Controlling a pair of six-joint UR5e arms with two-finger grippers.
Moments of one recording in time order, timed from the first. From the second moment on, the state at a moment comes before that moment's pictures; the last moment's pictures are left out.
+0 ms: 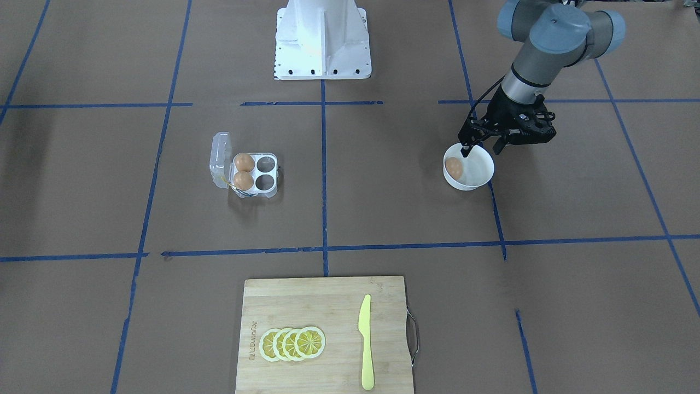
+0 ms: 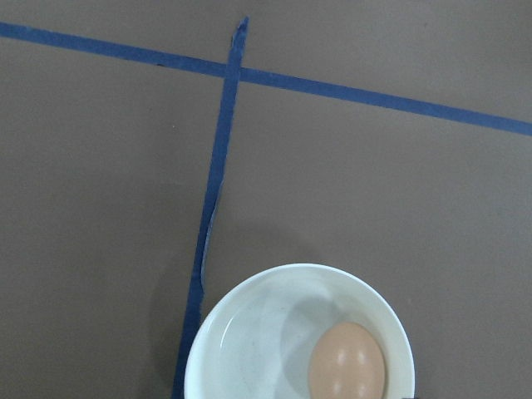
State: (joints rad) left arm -0.67 -1.69 -1.93 -1.96 -1.94 -1.28; right arm 1.51 -1.55 1.64 -1.51 2.43 0.21
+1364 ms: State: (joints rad) left arm -0.62 -1.75 -1.84 -1.96 -1.89 -1.28; right arm 1.51 -1.55 1.64 -1.51 2.43 0.21
